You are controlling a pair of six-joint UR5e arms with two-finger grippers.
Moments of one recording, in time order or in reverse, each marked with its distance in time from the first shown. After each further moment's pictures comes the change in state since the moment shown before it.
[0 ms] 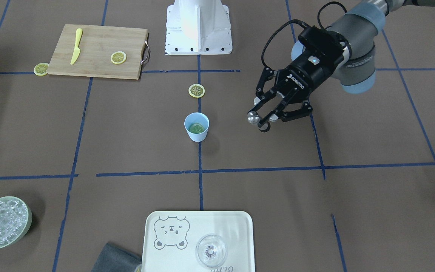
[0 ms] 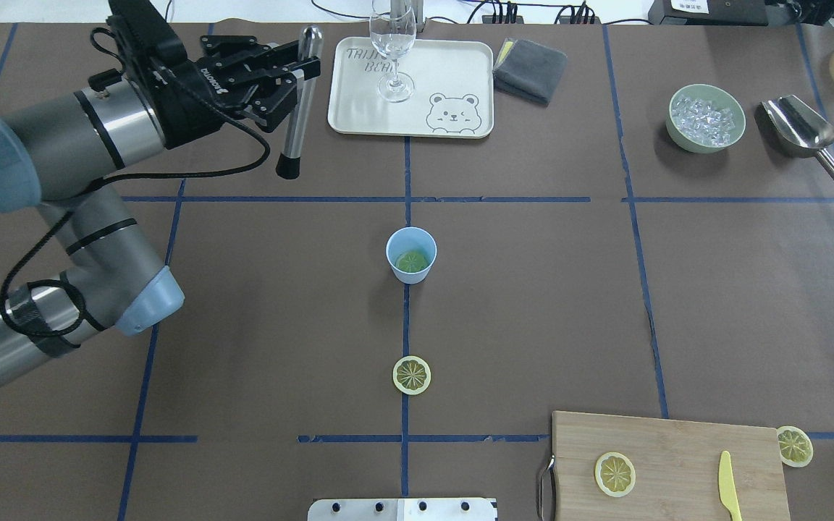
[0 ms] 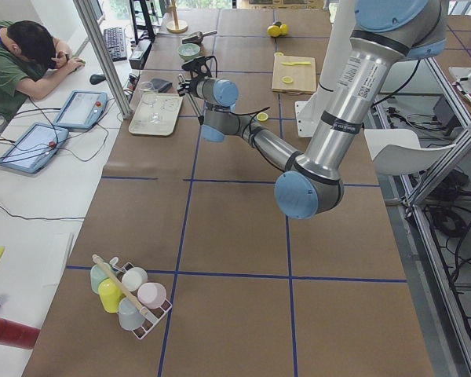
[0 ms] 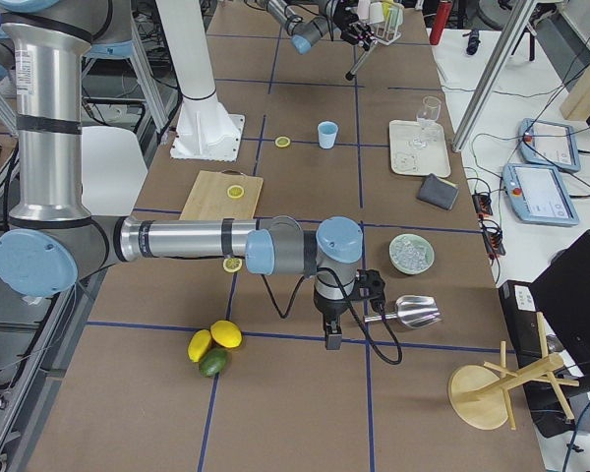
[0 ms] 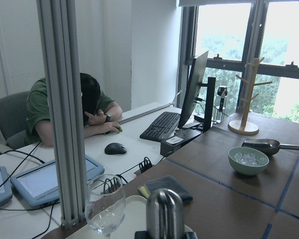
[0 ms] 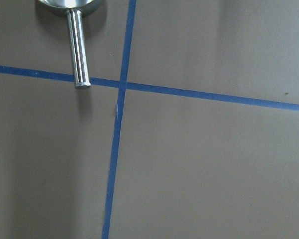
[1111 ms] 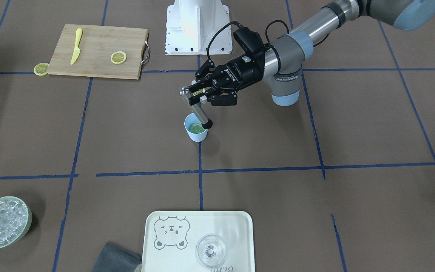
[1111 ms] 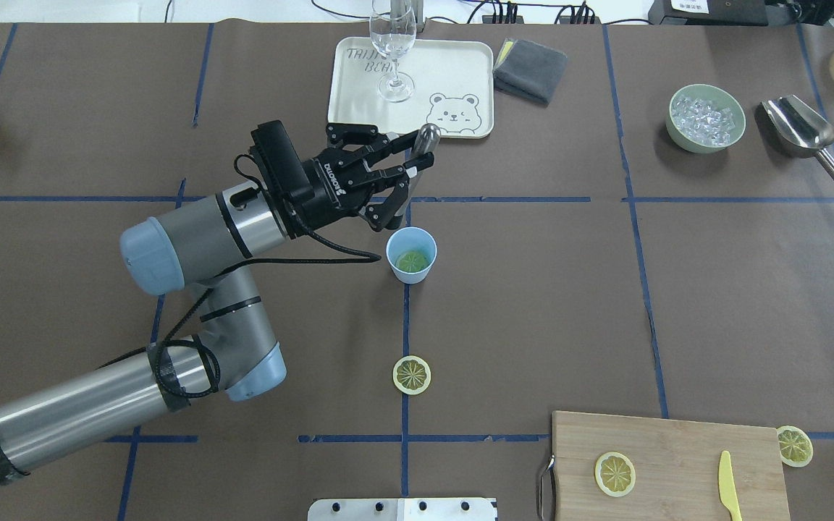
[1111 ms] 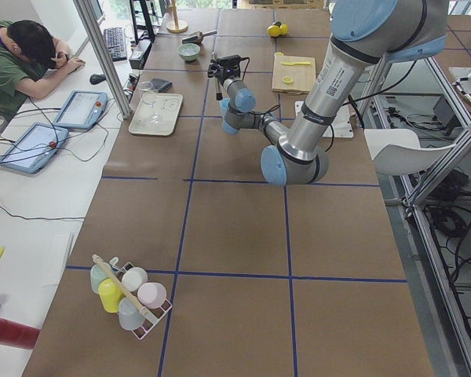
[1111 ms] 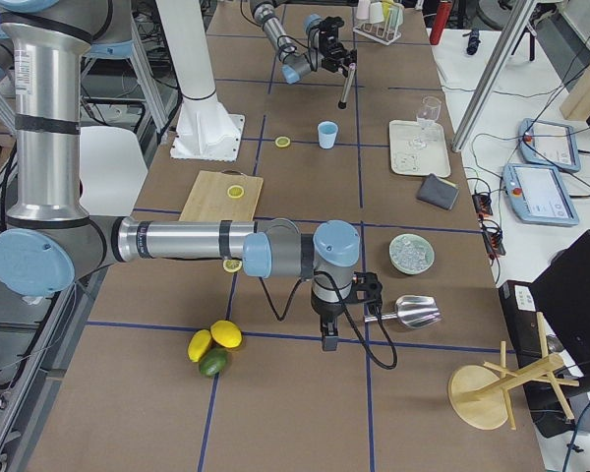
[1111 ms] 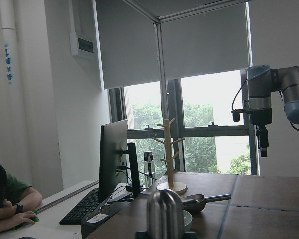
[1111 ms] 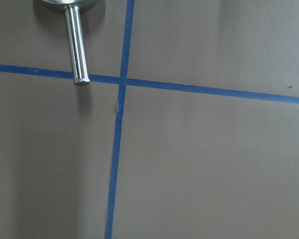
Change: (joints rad) left arm 0.238 -0.160 0.264 -0.328 0.118 0.261; right arm 0.000 -0.010 -0.002 0.011 0.014 0.017
